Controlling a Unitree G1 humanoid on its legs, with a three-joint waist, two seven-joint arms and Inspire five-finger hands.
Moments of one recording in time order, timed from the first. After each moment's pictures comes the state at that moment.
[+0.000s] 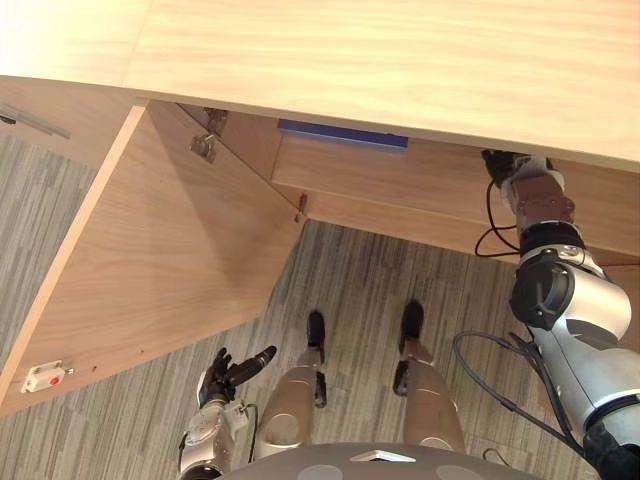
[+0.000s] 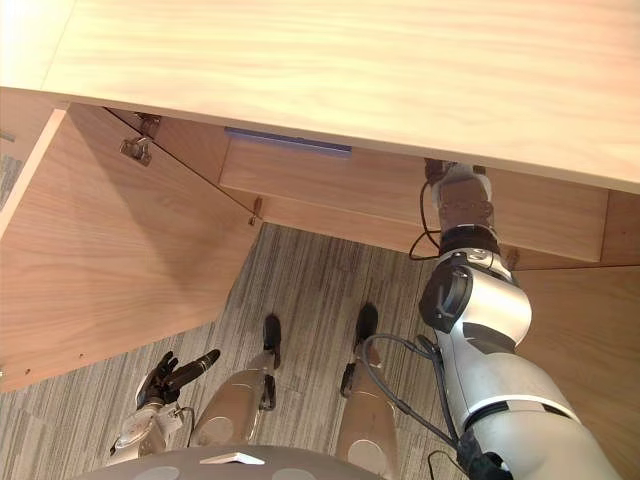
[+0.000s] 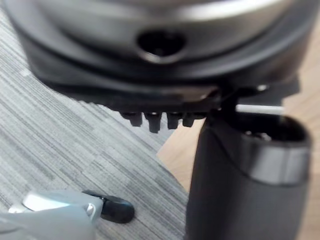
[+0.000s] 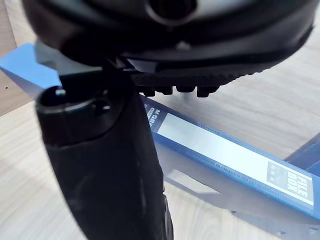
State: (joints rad) left arm 0.10 -0.01 0.33 0.81 -0.14 -0.09 0.01; right arm -1.07 -0.43 -0.57 1.17 0.93 0.05 -0.16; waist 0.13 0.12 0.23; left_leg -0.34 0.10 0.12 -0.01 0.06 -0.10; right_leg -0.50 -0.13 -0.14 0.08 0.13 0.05
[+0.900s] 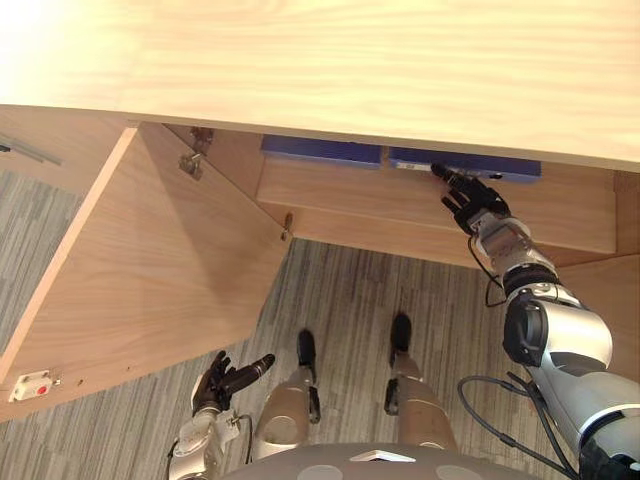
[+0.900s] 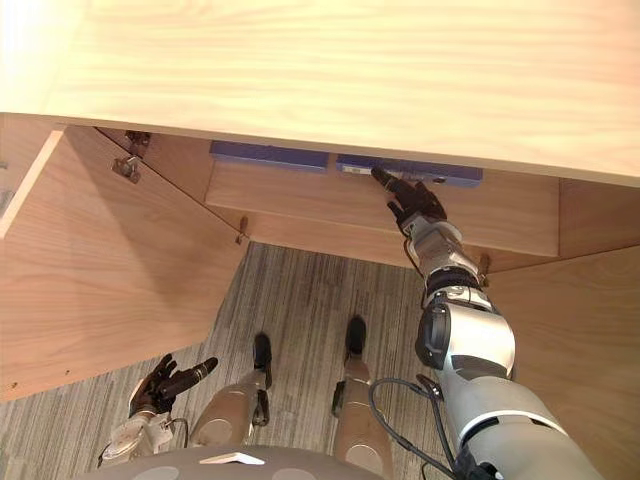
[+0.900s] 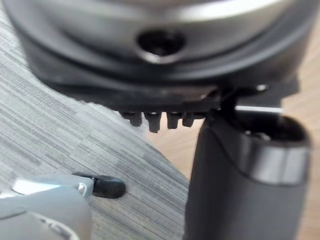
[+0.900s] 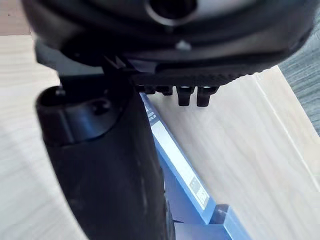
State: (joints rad) left arm 0.15 0.01 0.35 0.77 -0.11 -0.08 -0.08; right arm -0.87 -0.39 -0.36 1.20 0.55 0.13 0.08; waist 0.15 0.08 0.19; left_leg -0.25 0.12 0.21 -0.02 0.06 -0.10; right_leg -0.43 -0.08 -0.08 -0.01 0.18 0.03
